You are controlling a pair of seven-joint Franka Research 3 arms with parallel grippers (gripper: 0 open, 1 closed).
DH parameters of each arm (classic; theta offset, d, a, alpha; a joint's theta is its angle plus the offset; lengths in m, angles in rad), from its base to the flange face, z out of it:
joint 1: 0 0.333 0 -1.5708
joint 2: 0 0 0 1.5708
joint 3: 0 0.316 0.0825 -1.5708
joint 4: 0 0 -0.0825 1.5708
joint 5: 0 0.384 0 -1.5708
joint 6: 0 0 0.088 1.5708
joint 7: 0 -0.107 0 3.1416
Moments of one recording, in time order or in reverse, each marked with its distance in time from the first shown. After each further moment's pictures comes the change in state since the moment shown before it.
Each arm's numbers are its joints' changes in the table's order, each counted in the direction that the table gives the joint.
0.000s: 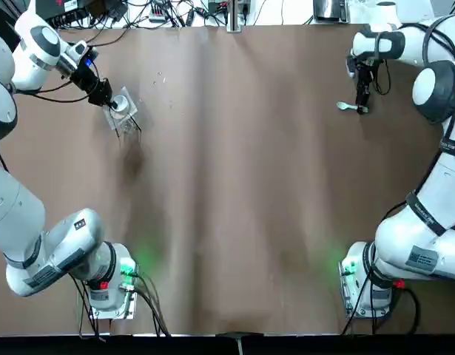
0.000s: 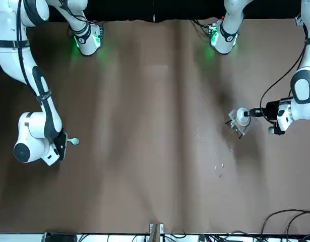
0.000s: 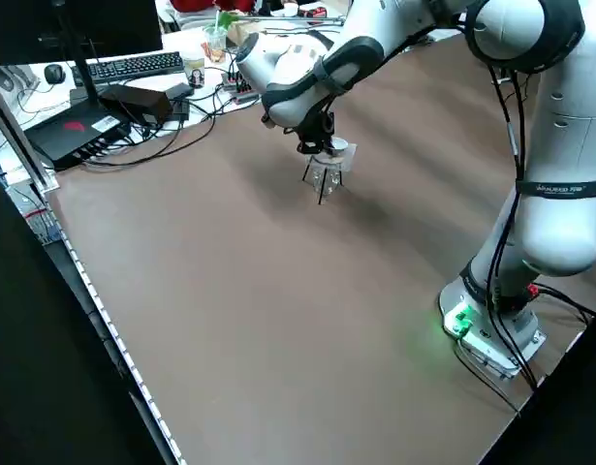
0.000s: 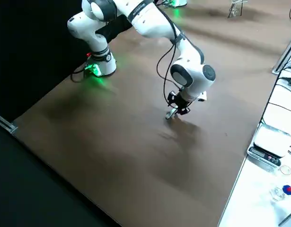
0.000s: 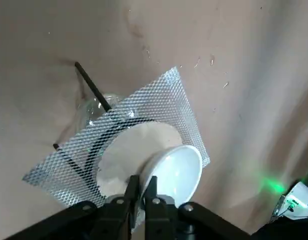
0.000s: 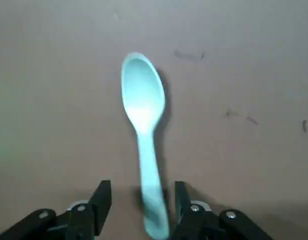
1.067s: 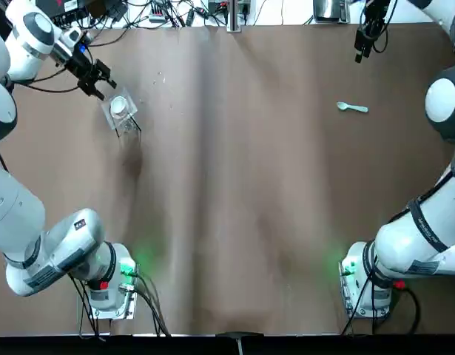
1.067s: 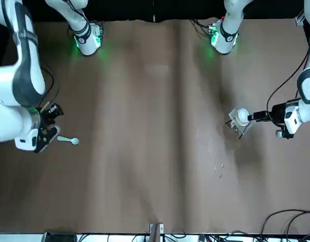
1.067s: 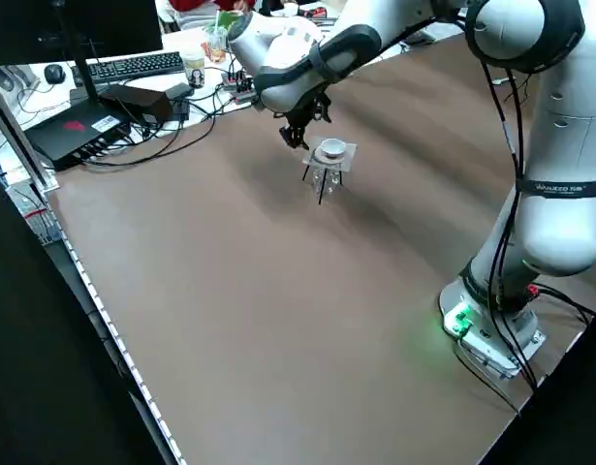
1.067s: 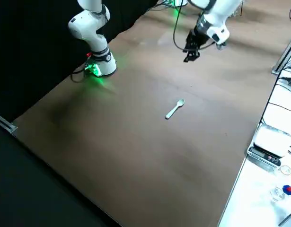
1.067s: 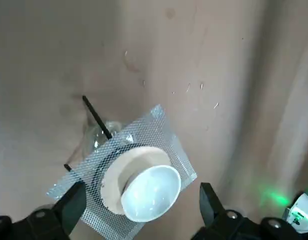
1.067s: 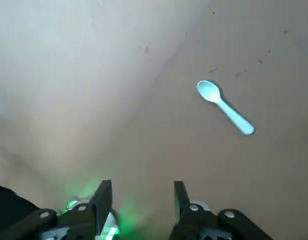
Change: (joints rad) left arm -0.002 -0.001 0.000 -0.090 0.000 -0.004 0.001; right arm 0.139 -0.334 0.032 -0.205 0.156 0.532 -0.855
